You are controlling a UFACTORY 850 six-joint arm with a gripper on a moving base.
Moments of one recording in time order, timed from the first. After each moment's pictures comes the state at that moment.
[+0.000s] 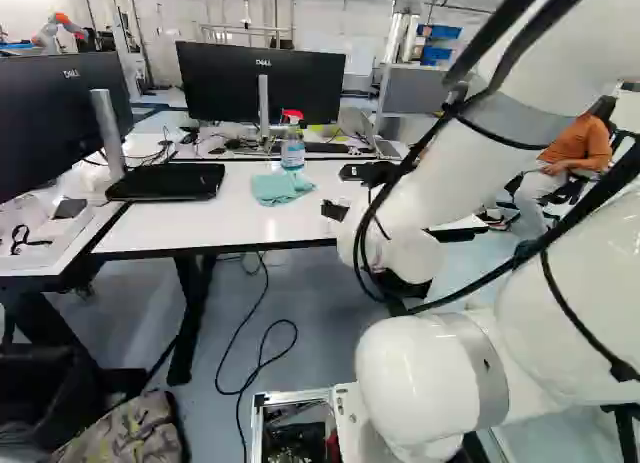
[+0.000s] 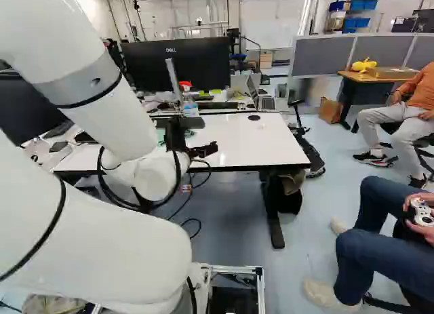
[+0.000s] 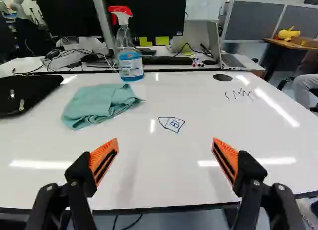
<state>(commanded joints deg) 0.0 16.0 -5.0 0.0 50.0 0.0</state>
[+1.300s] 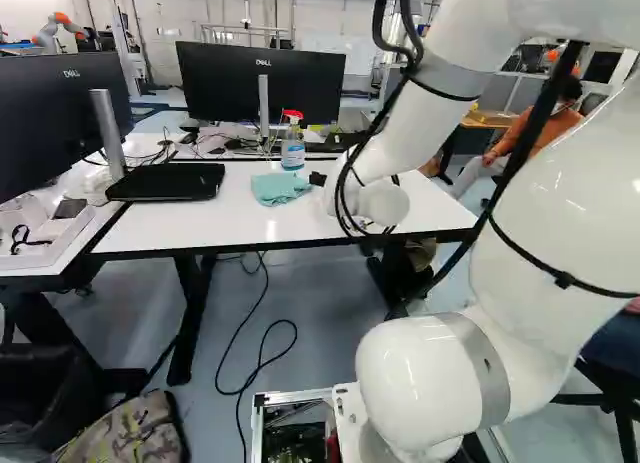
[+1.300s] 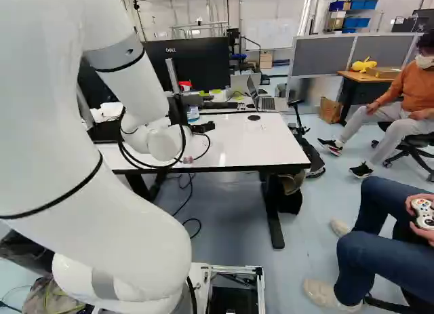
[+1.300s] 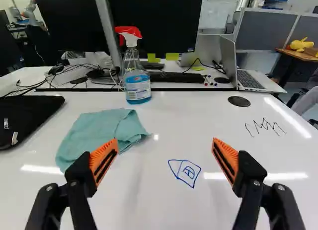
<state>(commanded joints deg) 3.0 1.9 -22.8 0.0 48.3 0.0</state>
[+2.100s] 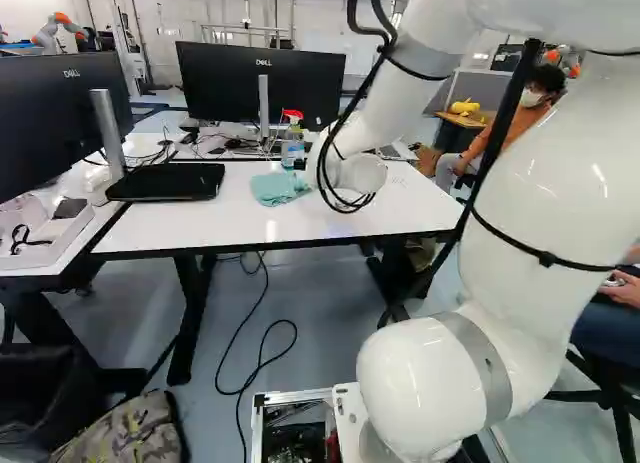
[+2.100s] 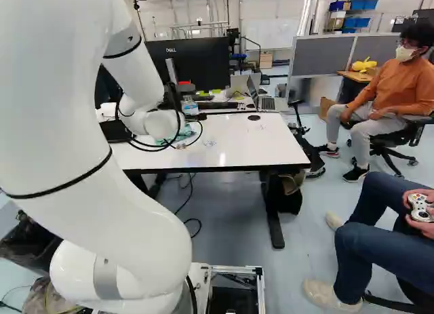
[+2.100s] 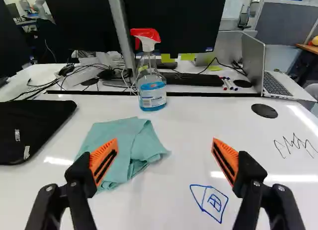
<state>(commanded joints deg) 7.7 -3.2 -33.6 2.1 39.0 0.0</state>
